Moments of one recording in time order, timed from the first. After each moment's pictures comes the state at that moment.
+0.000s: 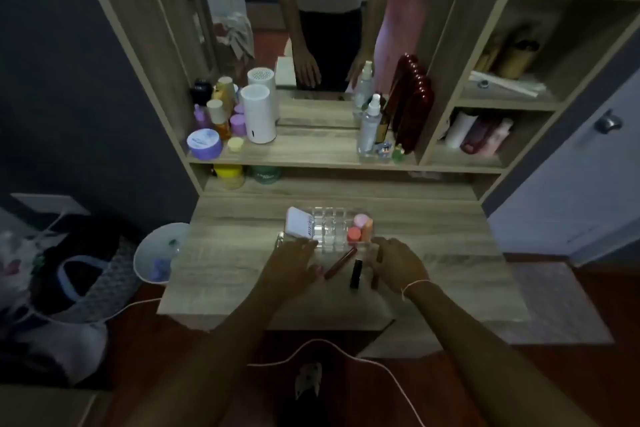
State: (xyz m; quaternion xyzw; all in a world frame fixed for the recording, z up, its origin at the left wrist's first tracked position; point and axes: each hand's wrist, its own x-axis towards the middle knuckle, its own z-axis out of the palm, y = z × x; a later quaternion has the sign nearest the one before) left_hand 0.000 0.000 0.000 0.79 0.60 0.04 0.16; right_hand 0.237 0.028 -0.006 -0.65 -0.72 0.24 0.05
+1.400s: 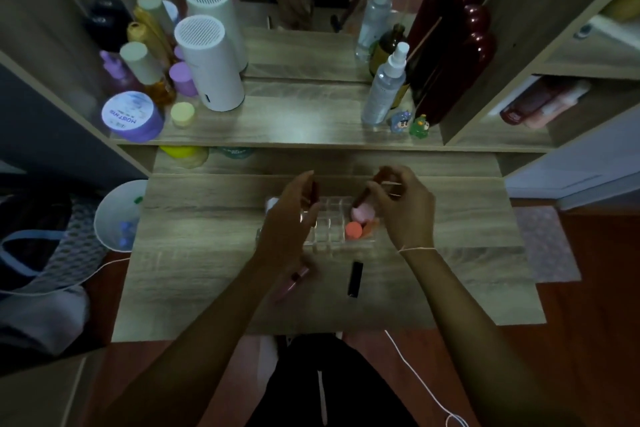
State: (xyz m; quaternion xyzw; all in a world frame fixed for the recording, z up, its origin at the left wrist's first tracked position) left_hand 0.015 0.122 -0.018 0.66 0.59 0.37 0.28; right_hand 0.204 0.137 0.027 -0.67 -0.58 0.24 0.39
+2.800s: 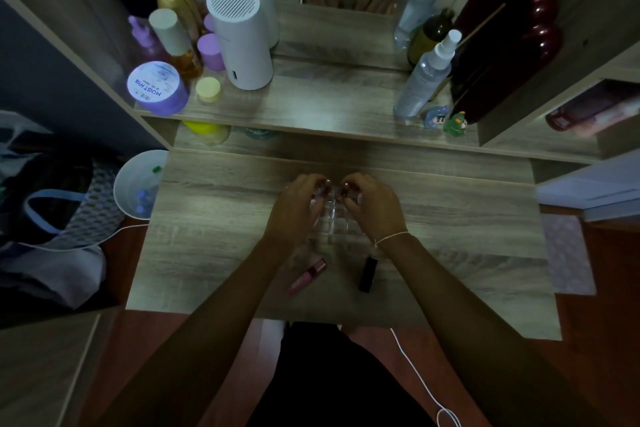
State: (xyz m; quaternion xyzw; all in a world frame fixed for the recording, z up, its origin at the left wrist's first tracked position) left_hand -0.002 0.131 -0.049 0.67 0.63 0.29 0.28; right_hand 0.161 0.161 -0.038 -0.58 -0.76 0.24 0.16
